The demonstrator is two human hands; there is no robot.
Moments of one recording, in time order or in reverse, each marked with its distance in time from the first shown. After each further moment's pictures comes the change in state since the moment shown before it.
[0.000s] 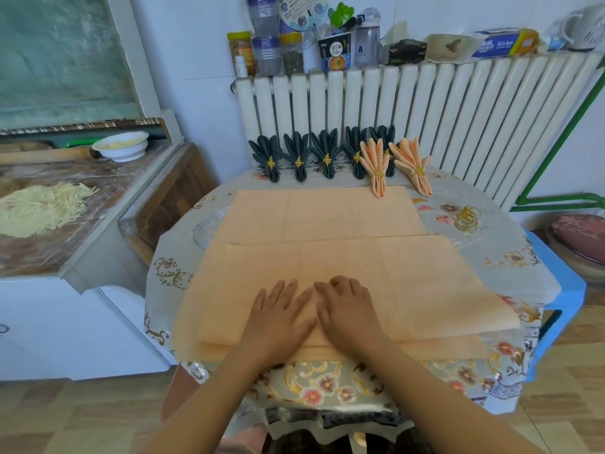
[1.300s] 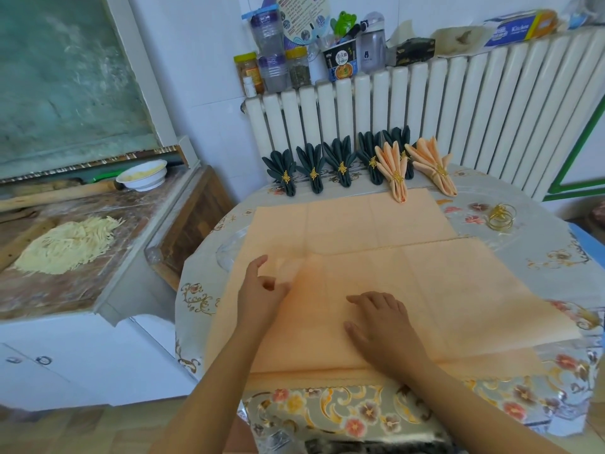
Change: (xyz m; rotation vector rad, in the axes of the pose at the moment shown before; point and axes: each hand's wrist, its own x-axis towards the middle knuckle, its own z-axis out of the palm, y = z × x) left_hand 0.022 -0.057 -0.056 -0.977 0.518 -0.354; right_hand 0.003 -0.002 0.004 0.115 0.067 0.005
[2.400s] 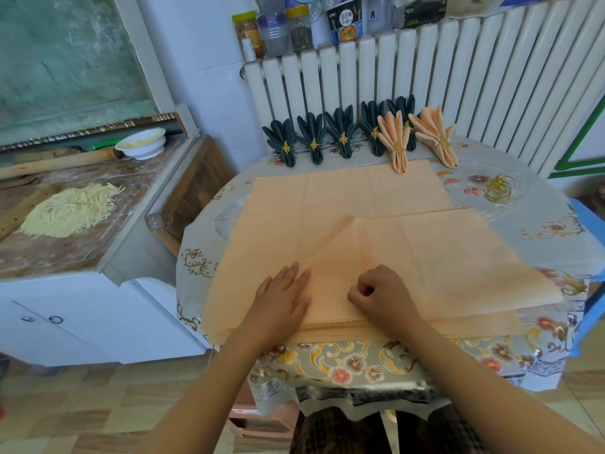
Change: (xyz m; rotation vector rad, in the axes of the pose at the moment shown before) left_hand -0.053 -0.028 0.011 0.879 -0.499 0.368; right_hand -0.008 0.004 -0.006 0.391 0.156 0.006
